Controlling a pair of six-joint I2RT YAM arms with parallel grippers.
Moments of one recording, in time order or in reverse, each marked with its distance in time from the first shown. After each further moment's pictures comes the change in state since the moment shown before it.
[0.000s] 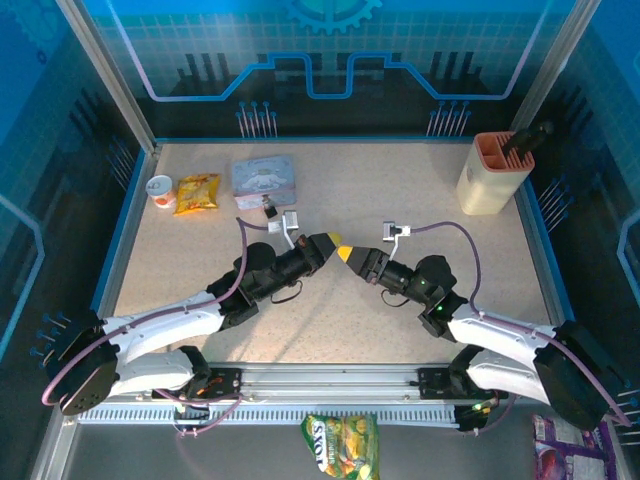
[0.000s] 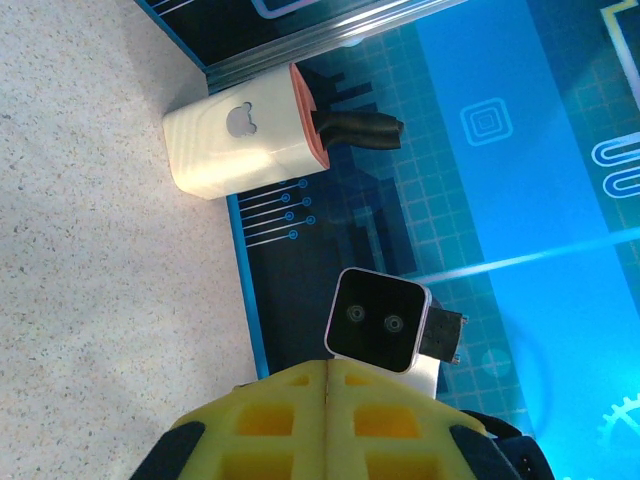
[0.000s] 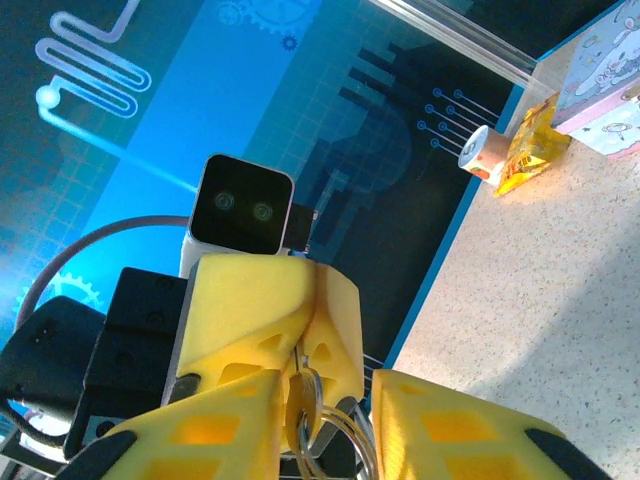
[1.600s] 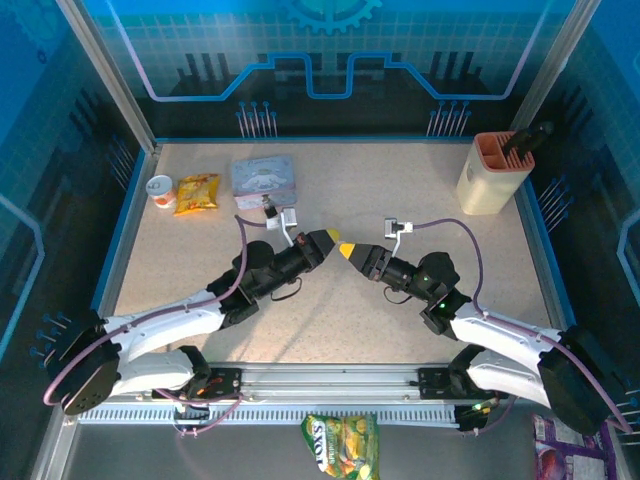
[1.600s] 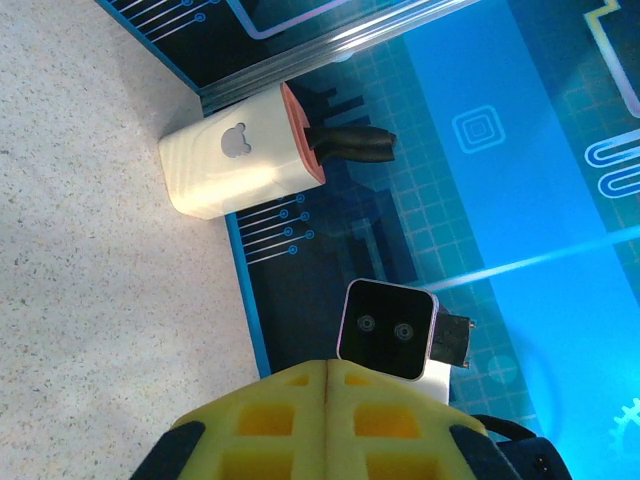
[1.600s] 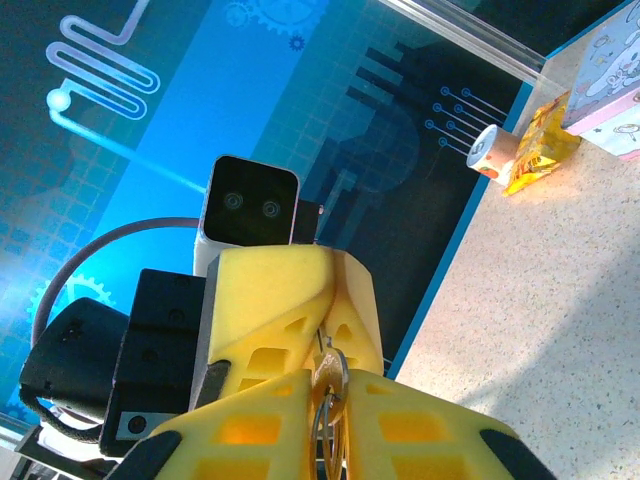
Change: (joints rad) left arm 0.017 0.014 0.002 0.038 -0.007 0.044; right arm -0.026 -0.026 0.023 -0.044 -0.031 0.014
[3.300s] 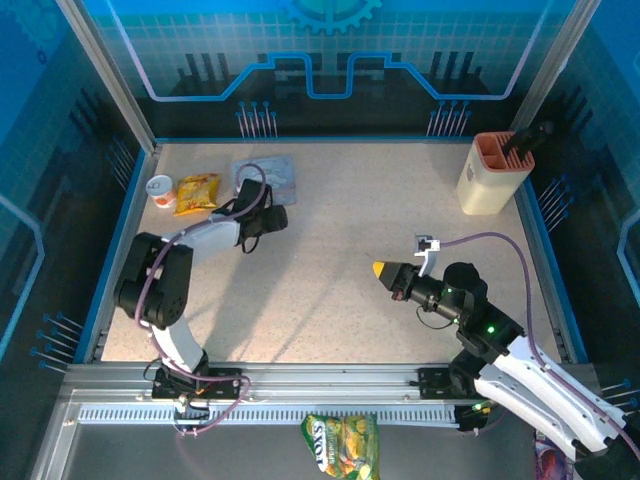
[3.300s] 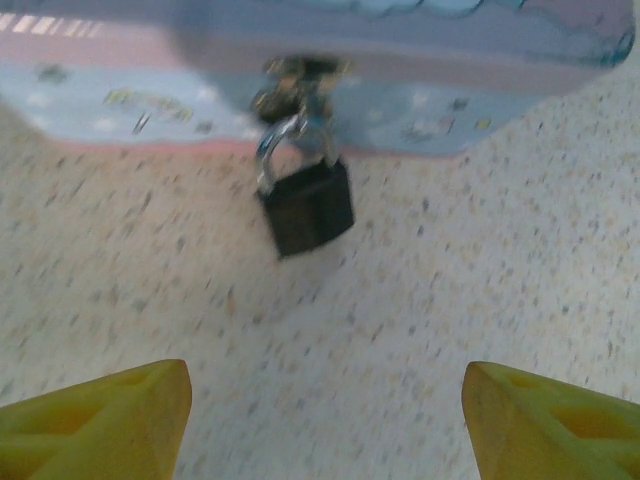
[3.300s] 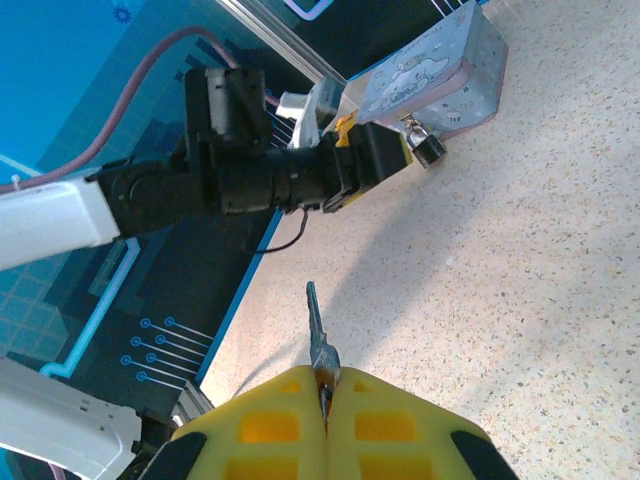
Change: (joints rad) left arm 0.553 0.598 0.473 -0.773 -0.107 0.710; right arm -0.012 -0.530 0.084 -0.966 0.207 -0.325
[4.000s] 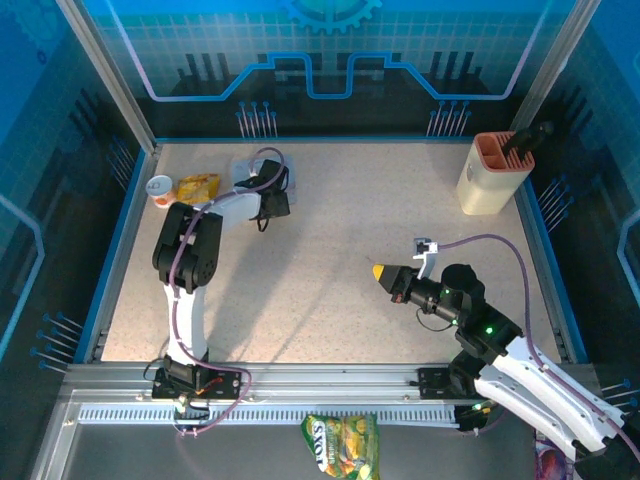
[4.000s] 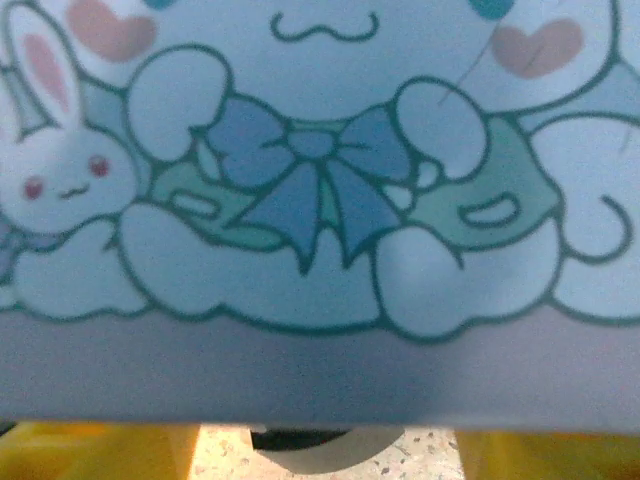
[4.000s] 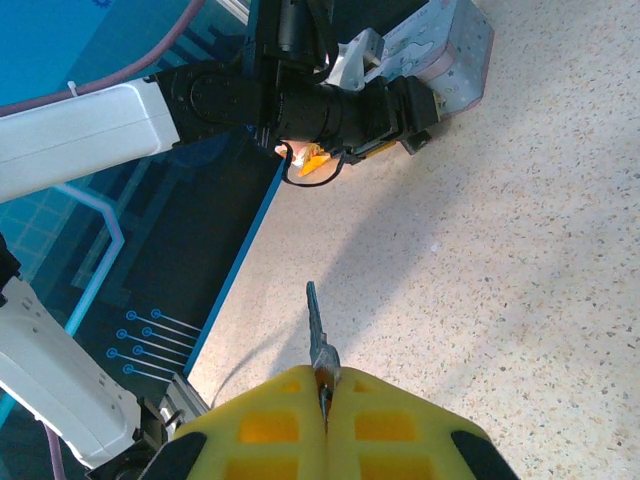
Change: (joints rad) left arm 0.003 0.330 0.381 -0.217 -0.153 0.006; right arm 0.000 0.000 -0.026 -0.006 0.000 -0.006
